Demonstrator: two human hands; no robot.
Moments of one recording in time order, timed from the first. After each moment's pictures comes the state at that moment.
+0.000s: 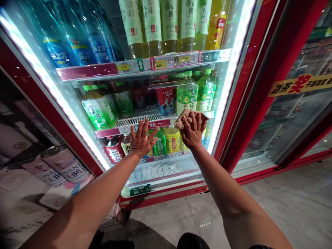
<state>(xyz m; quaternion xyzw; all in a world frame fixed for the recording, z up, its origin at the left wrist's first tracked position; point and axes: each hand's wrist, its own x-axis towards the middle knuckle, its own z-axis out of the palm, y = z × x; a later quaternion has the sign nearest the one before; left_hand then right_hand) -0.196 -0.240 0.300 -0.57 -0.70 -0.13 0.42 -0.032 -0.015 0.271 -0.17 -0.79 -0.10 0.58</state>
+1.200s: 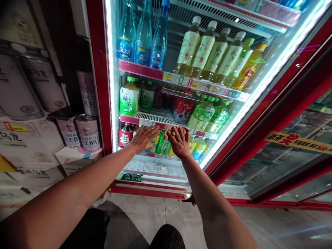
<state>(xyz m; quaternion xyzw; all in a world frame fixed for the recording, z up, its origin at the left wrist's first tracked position) -0.207 -0.317 0.306 -0.59 -0.75 -0.05 0.29 -0.062 -0.089 0.288 -0.03 -0.89 -0.16 0.43</state>
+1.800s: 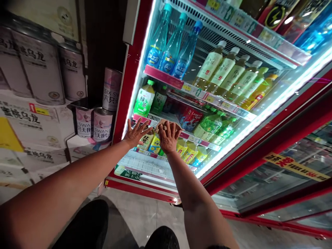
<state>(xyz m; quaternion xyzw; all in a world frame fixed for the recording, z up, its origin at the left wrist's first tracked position) -0.247 -0.385 0.298 -0.48 -0.82 -0.11 0.29 -0.125 -0.178 0.314 -0.06 -0.89 -0.14 0.42</state>
